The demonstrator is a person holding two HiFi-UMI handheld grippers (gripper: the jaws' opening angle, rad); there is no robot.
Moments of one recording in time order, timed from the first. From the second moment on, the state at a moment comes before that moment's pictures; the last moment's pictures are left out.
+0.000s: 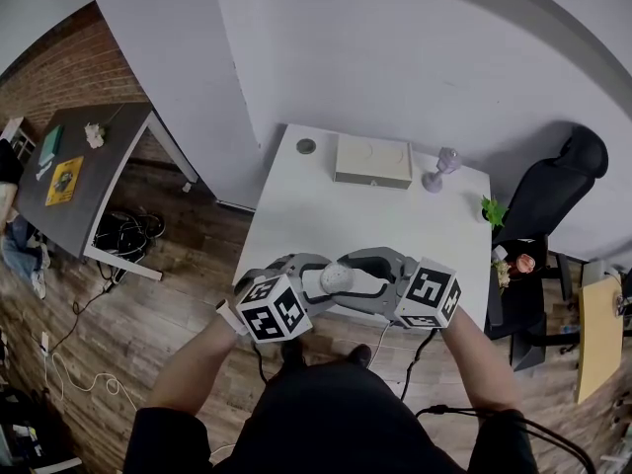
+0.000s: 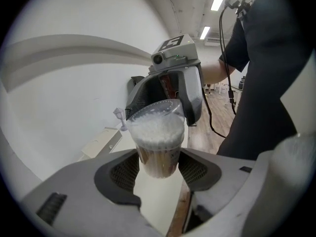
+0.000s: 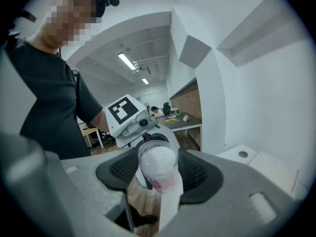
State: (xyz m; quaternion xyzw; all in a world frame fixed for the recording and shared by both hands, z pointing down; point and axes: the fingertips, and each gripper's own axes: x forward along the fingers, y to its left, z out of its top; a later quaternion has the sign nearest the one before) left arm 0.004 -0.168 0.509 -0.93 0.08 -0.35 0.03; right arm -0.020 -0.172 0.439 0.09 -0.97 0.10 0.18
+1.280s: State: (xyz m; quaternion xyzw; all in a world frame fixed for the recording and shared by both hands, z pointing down) left arm 0.003 -0.155 0.521 -0.94 0.07 -0.33 0.01; right arm 0.007 -0.247 0.417 0.22 -0.96 0.17 0.05
